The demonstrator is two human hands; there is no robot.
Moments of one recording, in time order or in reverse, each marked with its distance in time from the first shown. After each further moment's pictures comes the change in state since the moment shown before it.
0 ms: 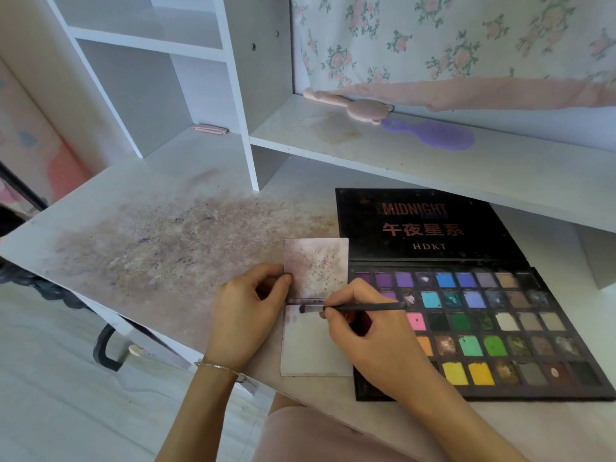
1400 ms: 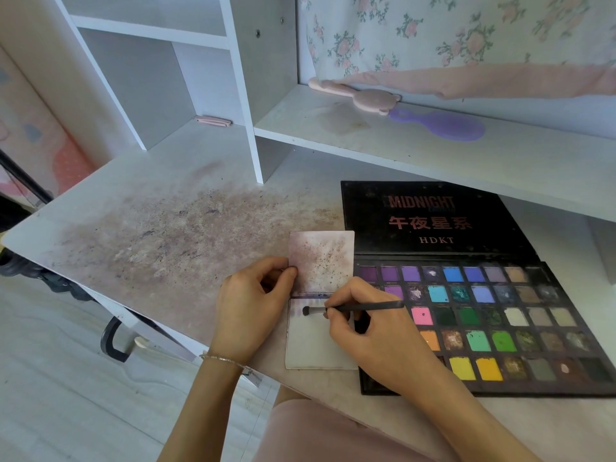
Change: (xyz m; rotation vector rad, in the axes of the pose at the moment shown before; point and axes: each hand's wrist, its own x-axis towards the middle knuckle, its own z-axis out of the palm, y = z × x) left_hand 0.000 0.001 0.001 0.022 0.013 0.000; right_hand 0.002 -0.002 0.000 -0.103 -0.097 0.027
